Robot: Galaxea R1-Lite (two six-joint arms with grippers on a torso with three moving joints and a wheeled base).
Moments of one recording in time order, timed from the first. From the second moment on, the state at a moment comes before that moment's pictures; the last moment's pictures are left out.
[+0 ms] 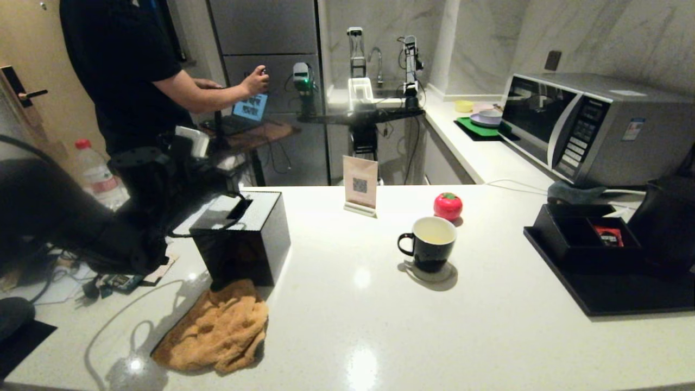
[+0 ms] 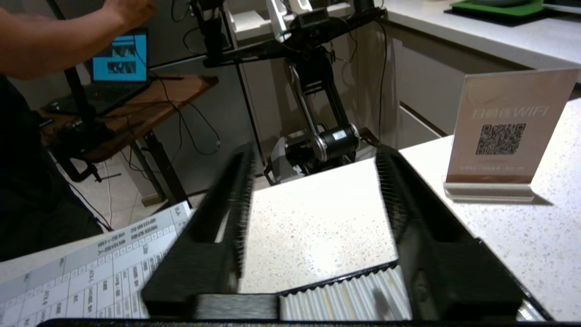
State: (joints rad) left arm -0.02 2.10 -0.99 -1.23 -0.23 0.09; right arm 0.00 0.00 0.00 -0.01 -0.03 0.04
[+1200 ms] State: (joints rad) left arm 0.01 1.57 -0.59 -1.10 -0.21 0.07; right arm 0.00 0.00 0.00 -0.01 -0.03 0.04
